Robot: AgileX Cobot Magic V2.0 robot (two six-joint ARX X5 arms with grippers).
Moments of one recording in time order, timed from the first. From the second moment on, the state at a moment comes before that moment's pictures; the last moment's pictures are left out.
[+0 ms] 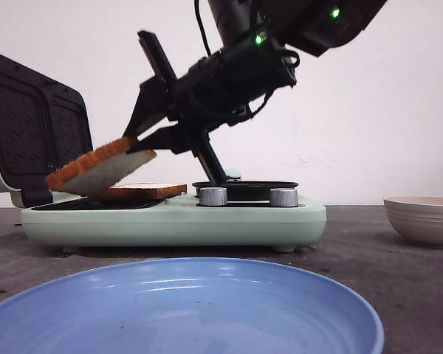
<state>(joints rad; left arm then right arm) -0.85 0.42 0.93 -0.47 -0.37 -0.20 0.75 1.84 1.10 0.38 -0.31 1.29</state>
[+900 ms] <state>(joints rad) -0.85 0.42 0.93 -0.48 -0.33 -0.20 0.77 1.90 1.18 0.38 -0.29 1.34</state>
